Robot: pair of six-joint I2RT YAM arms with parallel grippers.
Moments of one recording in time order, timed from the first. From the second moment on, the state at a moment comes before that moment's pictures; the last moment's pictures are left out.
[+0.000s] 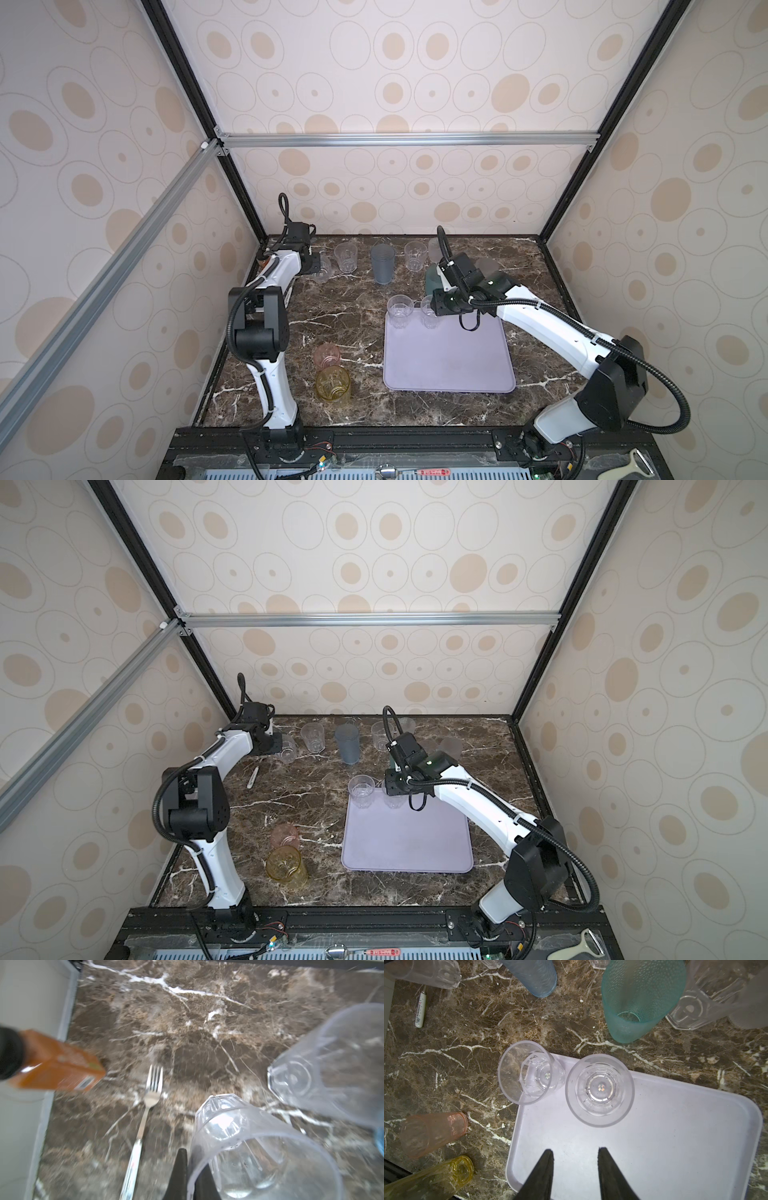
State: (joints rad) left arm 0.02 1.93 1.56 -0.58 -0.13 -0.07; right arm 0.64 1.53 1.35 -0.83 0.02 0.49
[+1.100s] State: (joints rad) left arm -0.80 1.51 1.18 -0.25 -0.41 -0.46; right arm 0.72 1.34 1.39 -0.72 0.13 0.52
